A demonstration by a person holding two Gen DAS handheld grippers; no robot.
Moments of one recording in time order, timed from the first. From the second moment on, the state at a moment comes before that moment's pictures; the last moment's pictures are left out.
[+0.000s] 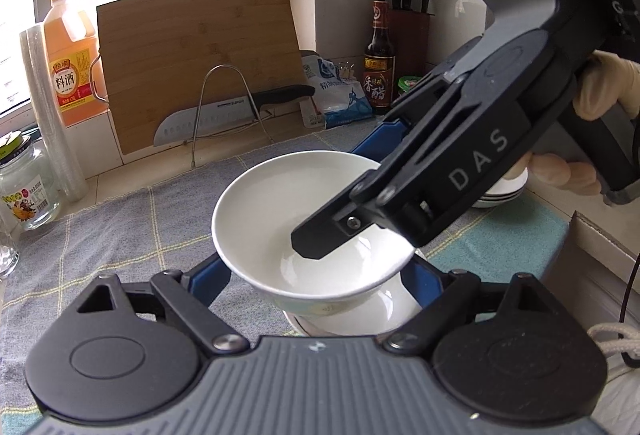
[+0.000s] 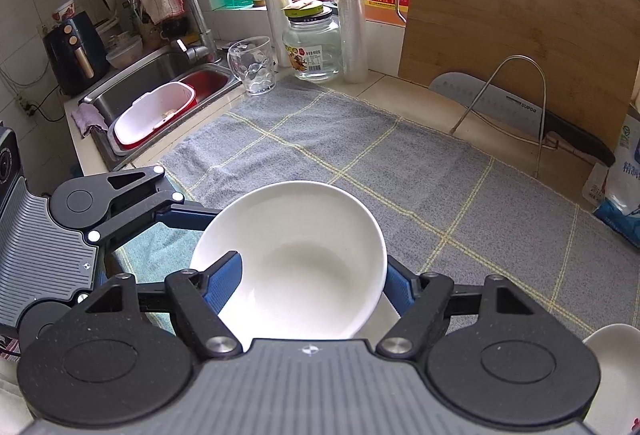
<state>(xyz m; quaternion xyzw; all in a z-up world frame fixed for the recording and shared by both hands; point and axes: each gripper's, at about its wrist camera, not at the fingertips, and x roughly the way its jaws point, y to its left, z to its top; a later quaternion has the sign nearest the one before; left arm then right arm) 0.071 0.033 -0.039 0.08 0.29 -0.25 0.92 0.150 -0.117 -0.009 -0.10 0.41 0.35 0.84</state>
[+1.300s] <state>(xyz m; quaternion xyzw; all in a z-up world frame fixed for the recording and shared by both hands) 0.087 0.023 -0.059 0.09 0.33 -0.29 0.89 0.148 -0.134 -0.044 -0.08 0.45 0.32 0.83</state>
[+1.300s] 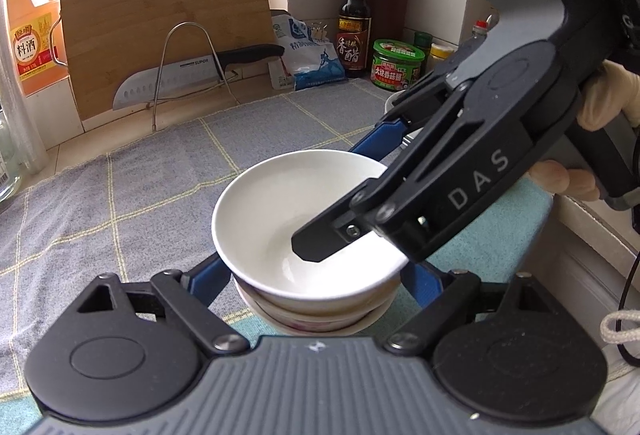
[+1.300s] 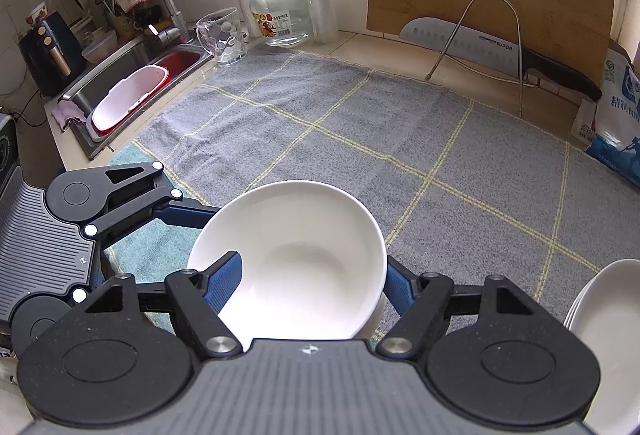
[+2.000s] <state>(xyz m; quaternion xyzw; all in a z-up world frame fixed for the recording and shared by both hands) 0.075 0.036 -0.054 0.10 0.34 -0.32 0.88 0.128 -0.138 -0.036 -0.11 0.40 0.33 0.85</state>
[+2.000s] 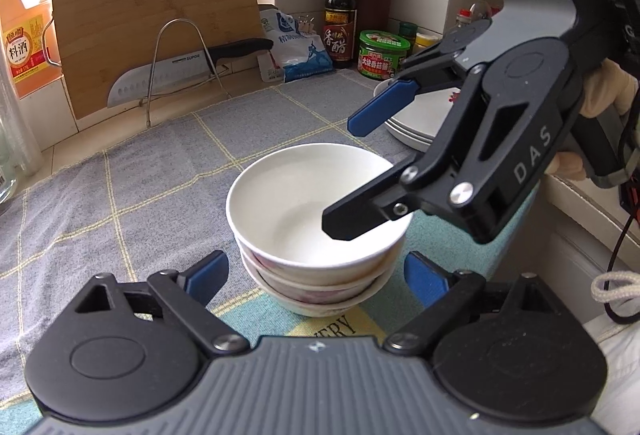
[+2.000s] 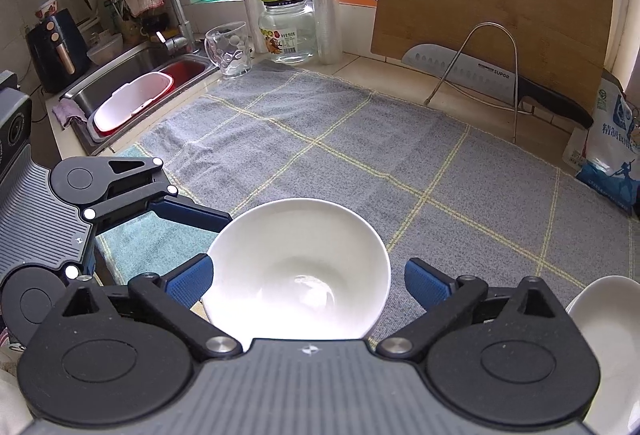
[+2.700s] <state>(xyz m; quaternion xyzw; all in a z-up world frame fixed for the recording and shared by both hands) 0.096 0.059 -0.089 0.16 0.37 -0.37 0.84 0.093 -0.150 -0.081 -0.21 0.42 0.31 0.83</state>
